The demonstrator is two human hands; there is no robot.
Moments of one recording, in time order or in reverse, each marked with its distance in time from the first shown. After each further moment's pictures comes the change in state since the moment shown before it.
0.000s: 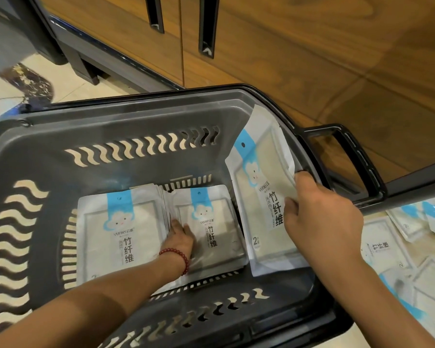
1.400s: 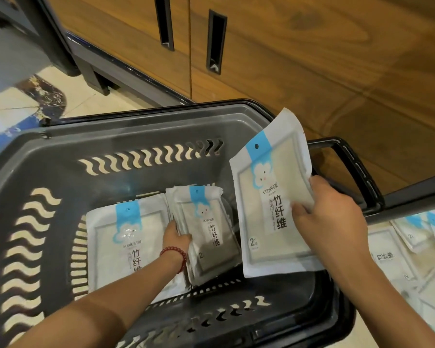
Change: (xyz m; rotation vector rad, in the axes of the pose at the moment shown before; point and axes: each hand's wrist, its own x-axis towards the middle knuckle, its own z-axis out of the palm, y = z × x) left_hand -0.009 -0.008 -0.032 -1.300 0.198 -0.320; right_hand 0.012 0.014 -0.008 0.296 -0.136 0.119
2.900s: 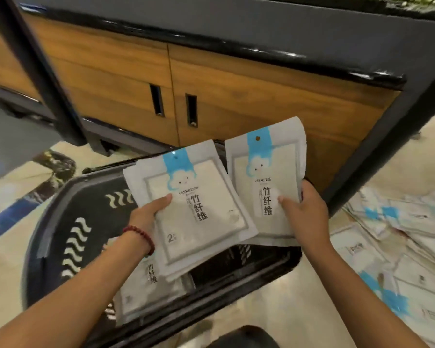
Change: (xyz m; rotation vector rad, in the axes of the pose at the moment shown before) left_hand -0.136 0.120 -0.114 -0.602 -0.320 0.161; right_hand -0.076 0.018 -0.031 0.626 0.343 0.160
